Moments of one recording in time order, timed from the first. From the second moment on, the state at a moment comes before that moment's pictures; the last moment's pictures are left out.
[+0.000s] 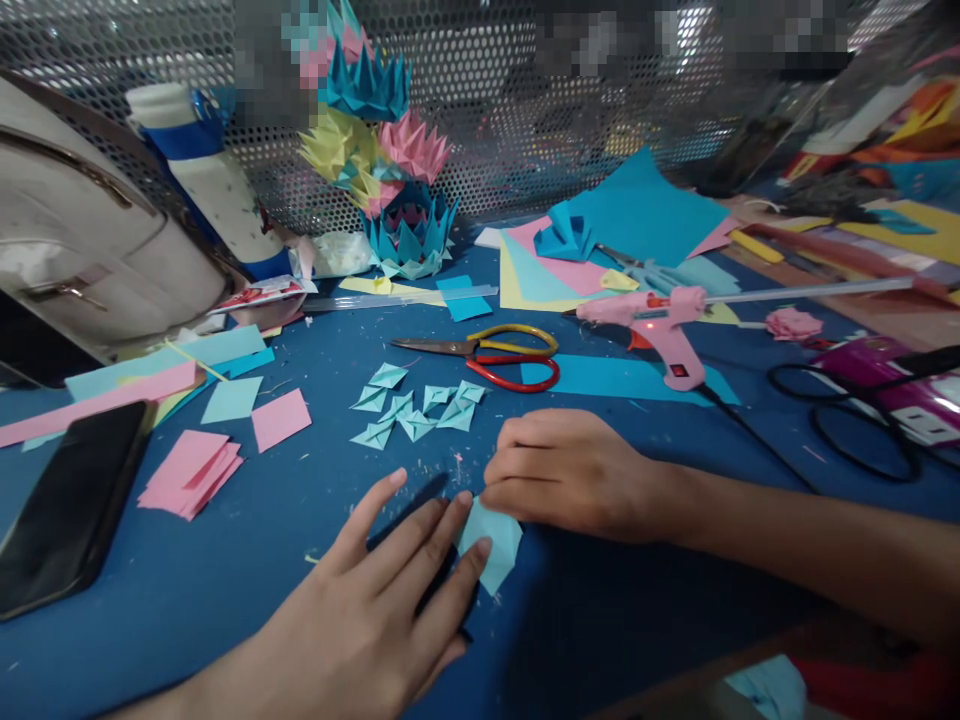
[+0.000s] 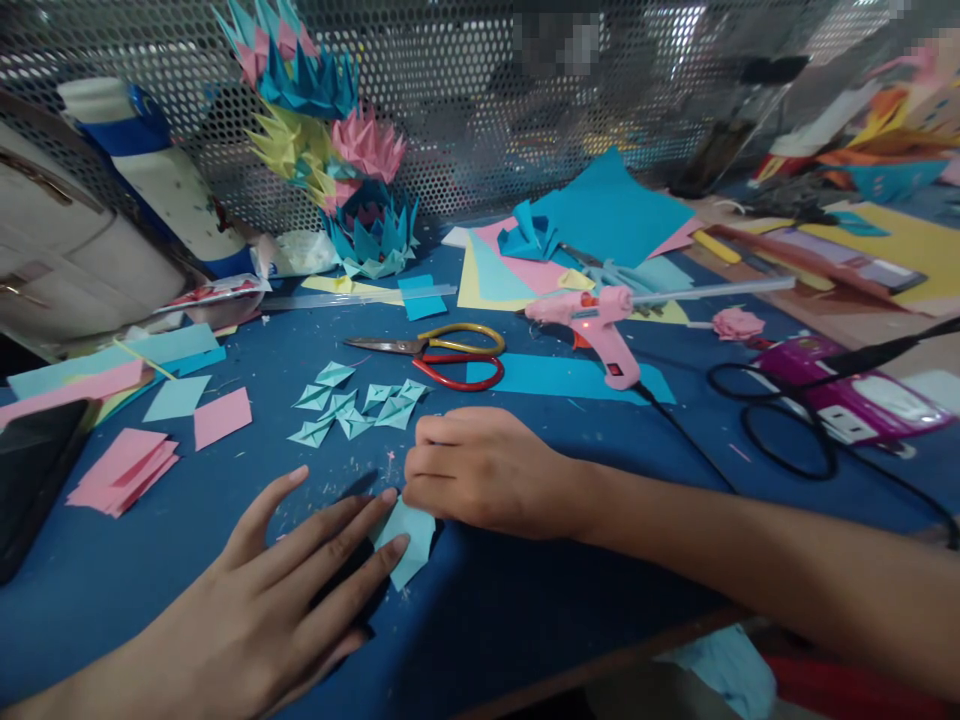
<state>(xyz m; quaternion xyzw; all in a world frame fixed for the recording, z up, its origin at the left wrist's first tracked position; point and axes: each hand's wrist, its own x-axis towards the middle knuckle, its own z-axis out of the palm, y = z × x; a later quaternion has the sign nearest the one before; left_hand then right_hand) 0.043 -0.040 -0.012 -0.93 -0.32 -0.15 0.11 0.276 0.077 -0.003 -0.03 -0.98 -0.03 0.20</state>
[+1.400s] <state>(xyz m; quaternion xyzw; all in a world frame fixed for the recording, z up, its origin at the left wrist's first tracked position) 0.031 -0.034 -0.005 -0.95 -0.28 -0.11 0.09 0.270 0.075 0.001 -0.23 -0.93 0.27 0.11</state>
